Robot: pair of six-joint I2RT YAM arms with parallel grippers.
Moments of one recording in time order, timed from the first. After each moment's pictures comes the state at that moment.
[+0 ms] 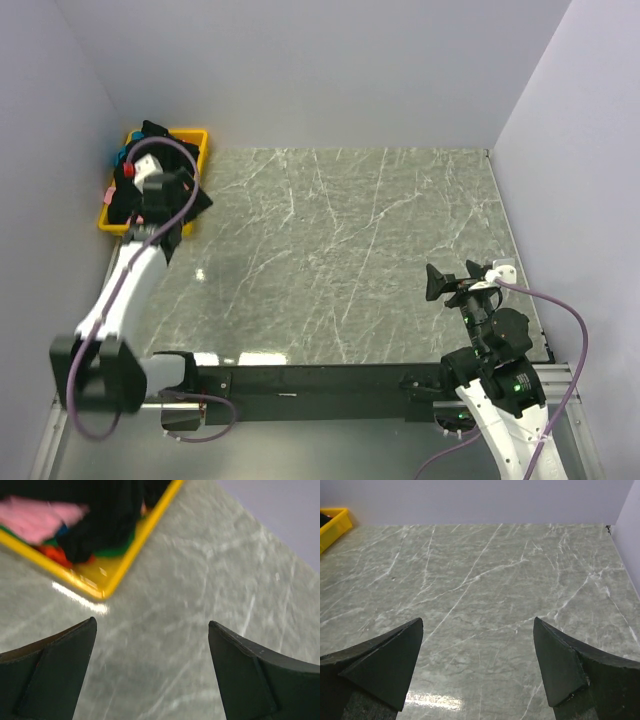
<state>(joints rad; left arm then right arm) -0.04 1.16 0.94 -0.30 -0.26 -0.59 0.34 0.01 0.44 -0.43 0.20 0.09</state>
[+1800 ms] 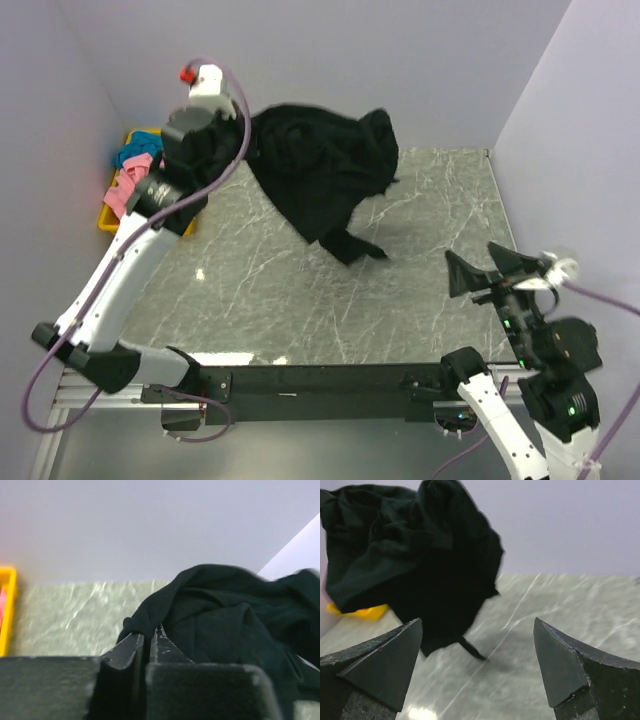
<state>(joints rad) -0.52 1.41 1.81 -0.48 -0.23 -0.30 0.34 0.18 0.91 -0.53 0.11 0.18</state>
